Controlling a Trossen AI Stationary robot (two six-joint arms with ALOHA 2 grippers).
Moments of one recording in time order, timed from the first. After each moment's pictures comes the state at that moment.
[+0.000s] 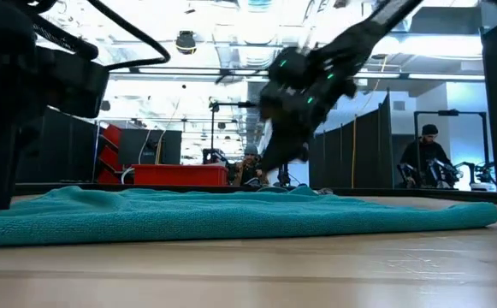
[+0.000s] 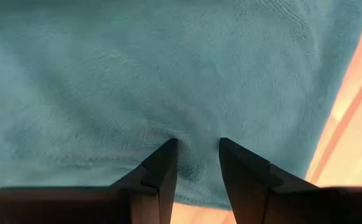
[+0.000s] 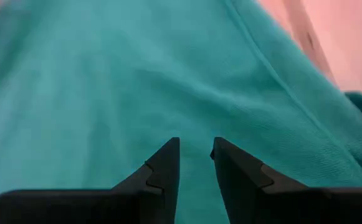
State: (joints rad) left arm -0.55 1.59 0.79 -0.38 -0.03 -1.16; right arm -0.34 1.96 1.23 -0.31 -0.34 0.02
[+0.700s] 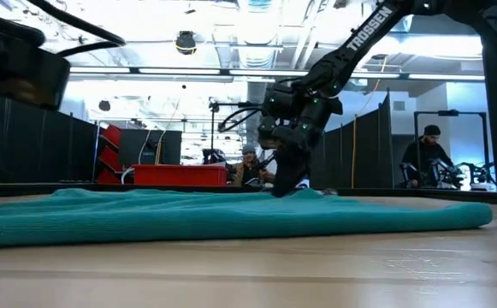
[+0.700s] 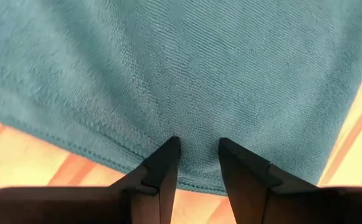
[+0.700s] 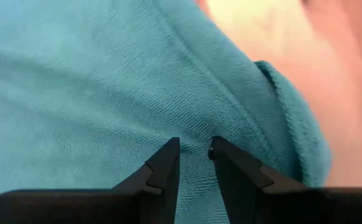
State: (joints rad) left arm -0.73 1.61 0.81 -0.49 -0.15 -1.39; right arm -0.48 2.05 1.32 -0.47 -0.35 -0.10
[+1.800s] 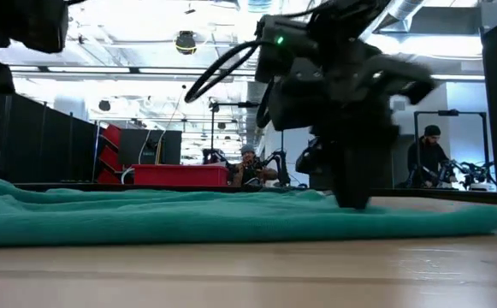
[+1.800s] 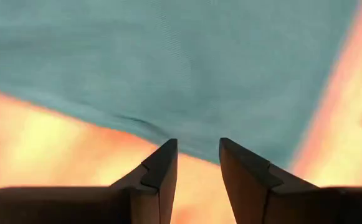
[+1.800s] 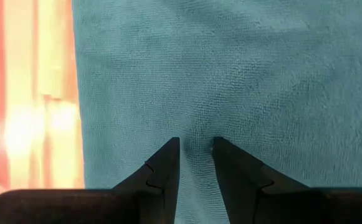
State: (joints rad) left arm -0.67 1.29 0.81 -0.85 -0.26 -1.26; right arm 0.15 1.98 1.25 -0.63 -0.42 0.00
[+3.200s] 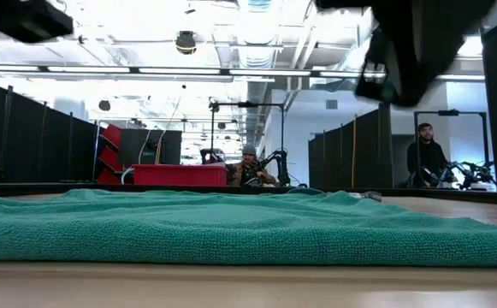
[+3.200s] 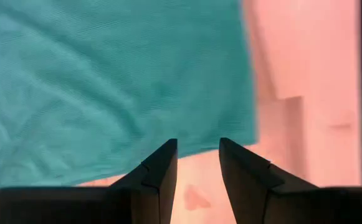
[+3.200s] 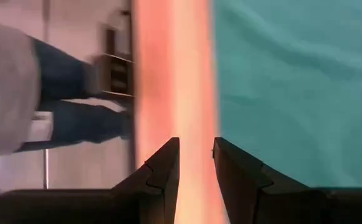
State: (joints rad) left arm -0.75 1.68 1.31 -1.06 -0.11 -0.54; right arm 0.49 1.77 1.25 -0.39 -0.23 0.65
